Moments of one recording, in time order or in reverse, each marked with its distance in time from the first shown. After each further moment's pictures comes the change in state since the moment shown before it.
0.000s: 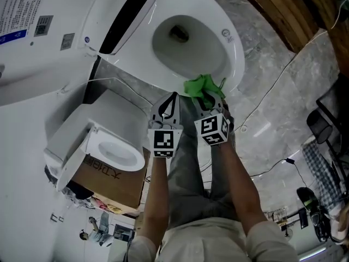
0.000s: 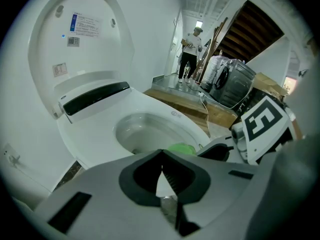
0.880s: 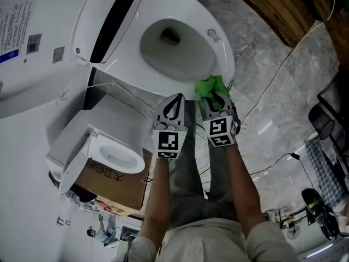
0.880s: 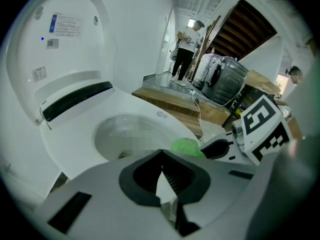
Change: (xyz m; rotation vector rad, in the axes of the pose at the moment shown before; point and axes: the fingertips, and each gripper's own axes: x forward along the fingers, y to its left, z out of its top) left arm 0.023 -0.046 0.011 0.053 0.019 -0.069; right arm -0.032 -0.056 -0.028 0.090 -0.003 -0.094
